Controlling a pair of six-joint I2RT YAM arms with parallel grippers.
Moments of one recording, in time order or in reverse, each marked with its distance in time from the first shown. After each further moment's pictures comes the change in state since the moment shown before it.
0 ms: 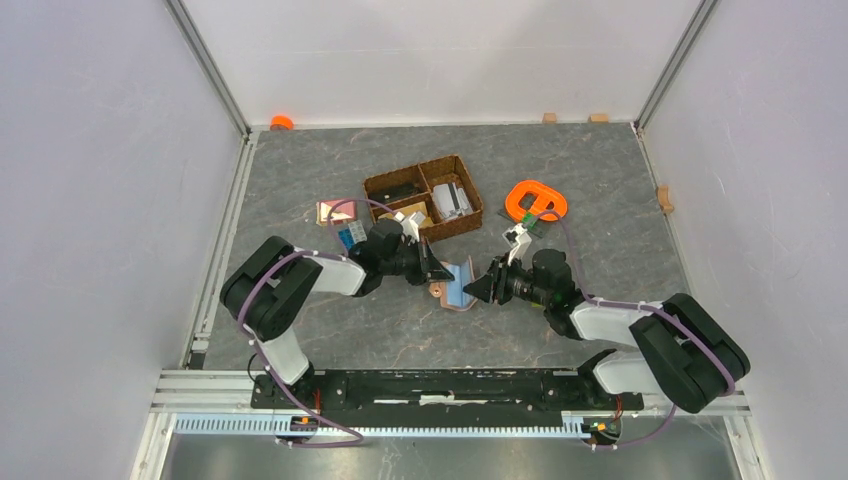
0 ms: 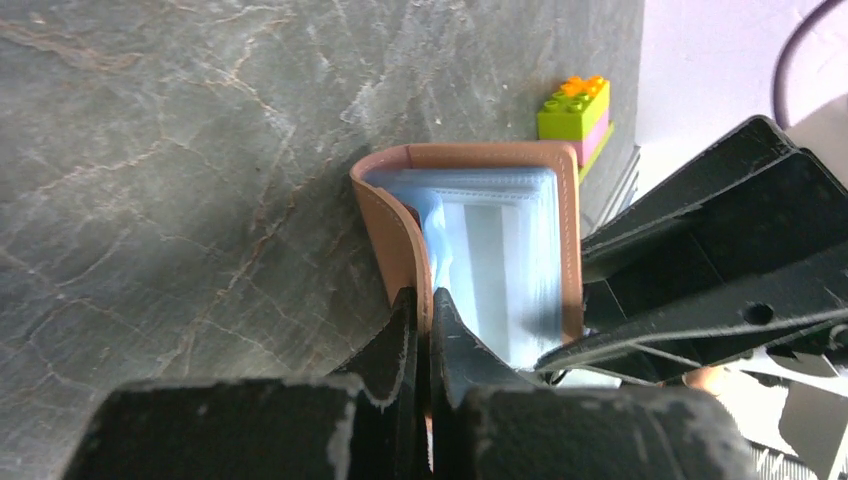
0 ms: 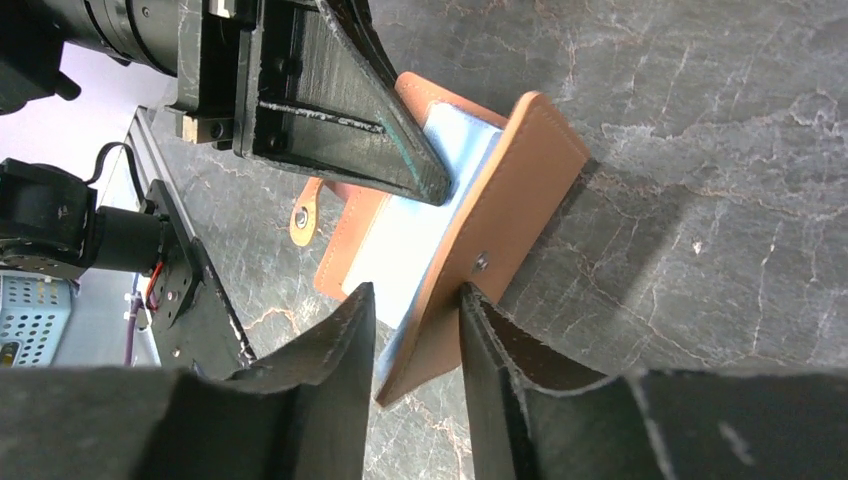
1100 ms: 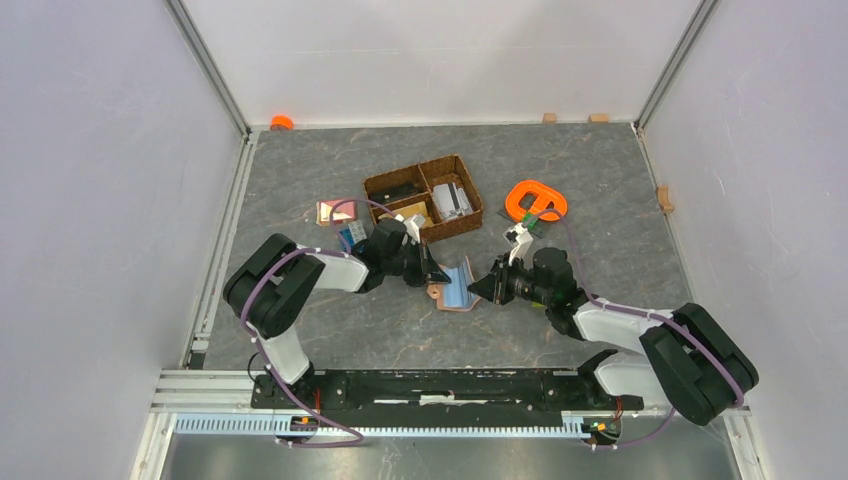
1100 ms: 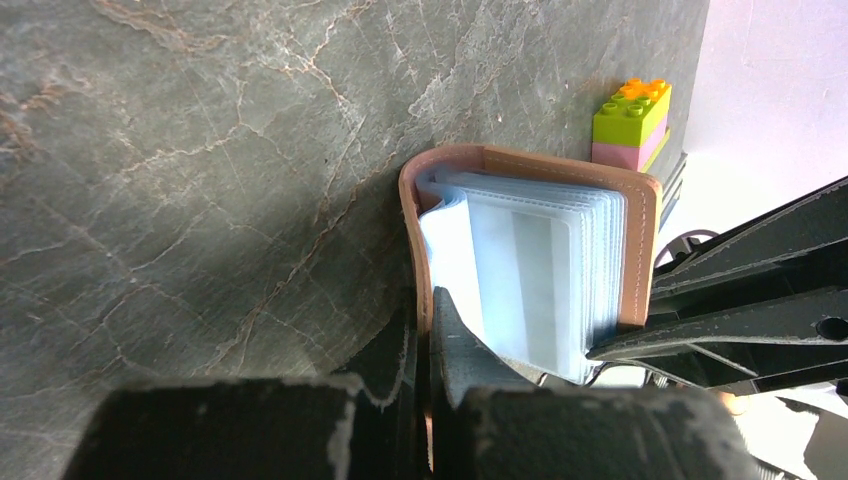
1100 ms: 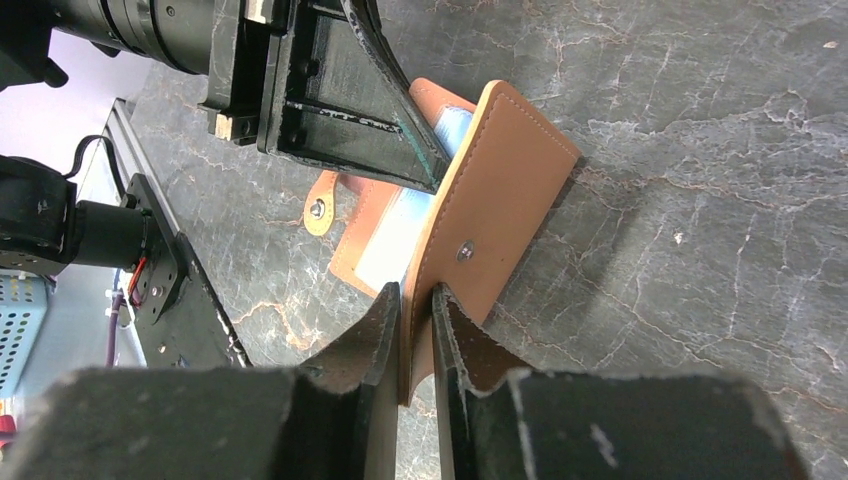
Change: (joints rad) left arm -0.001 0.027 0.045 -0.134 -0.050 0.037; right arm 0.002 -0.063 0.020 -0.117 0.022 -0.050
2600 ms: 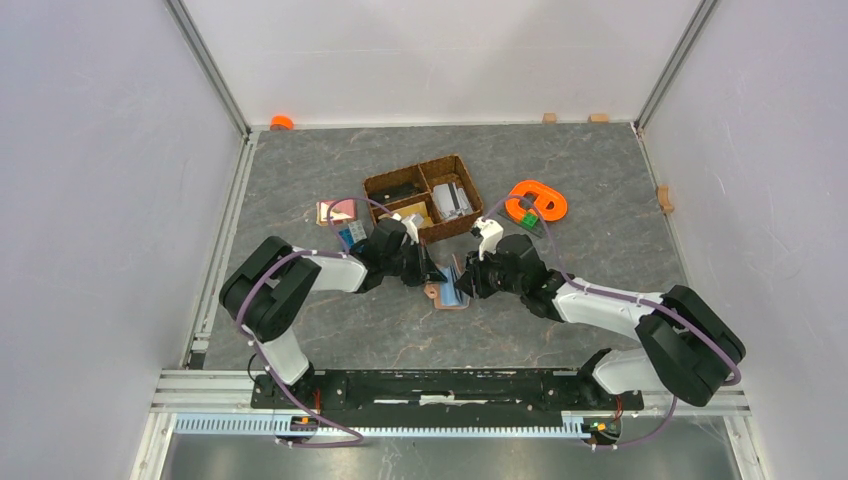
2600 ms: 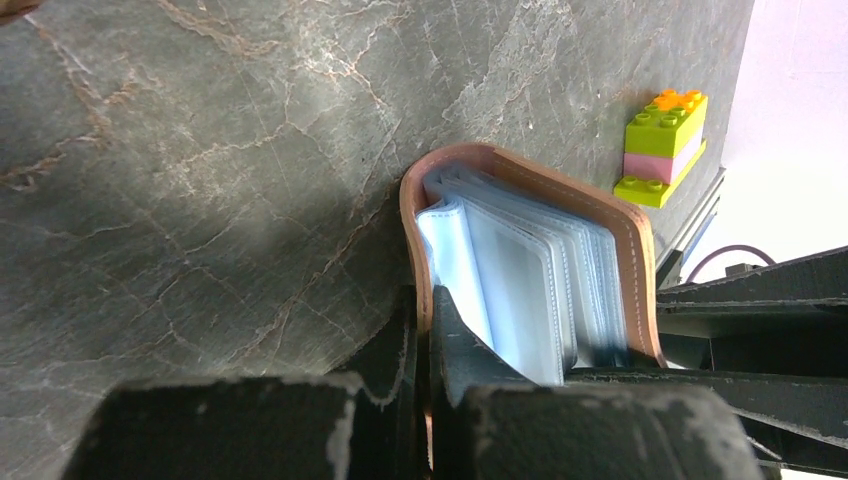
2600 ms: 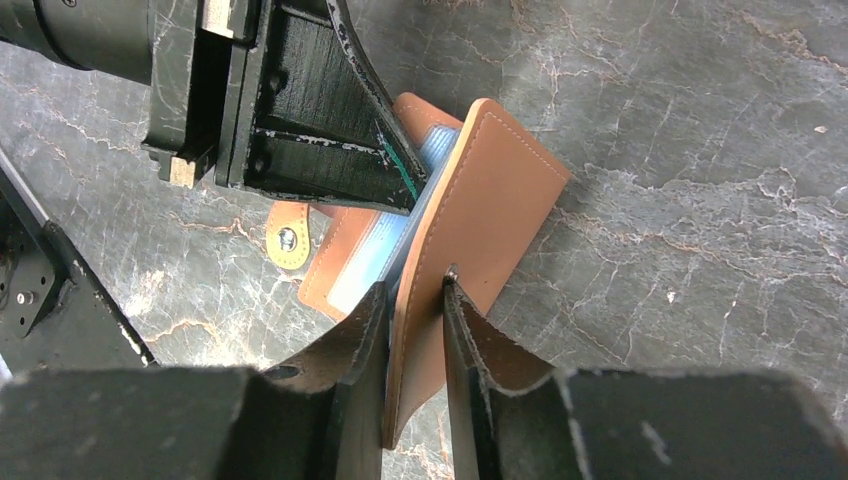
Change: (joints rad) left arm -0.003 -0.029 0.001 -0.057 -0.067 0.042; right arm 0.162 0.095 0.246 -0.327 0.251 -0.171
